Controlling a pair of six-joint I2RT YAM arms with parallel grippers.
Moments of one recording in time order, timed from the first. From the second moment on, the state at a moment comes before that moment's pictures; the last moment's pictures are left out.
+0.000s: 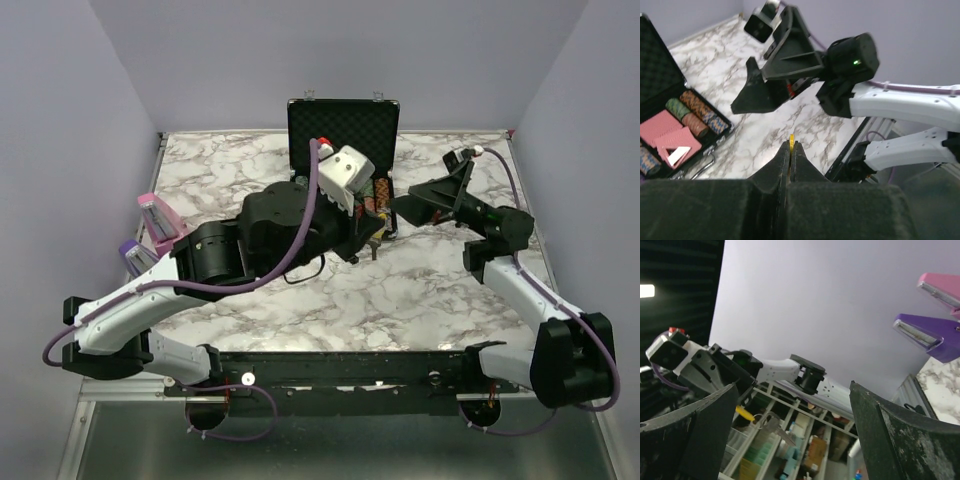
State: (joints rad) left arm -1.30 1.31 1.80 -0.70 -0.35 -0.33; right arm 0.16 1.18 0.65 1.23 -0.97 1.86
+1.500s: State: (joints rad) left arm -0.99 1.38 1.92 -0.13 0.31 -0.49; right arm 0.36 1.23 1.03 1.32 -0.64 2.00
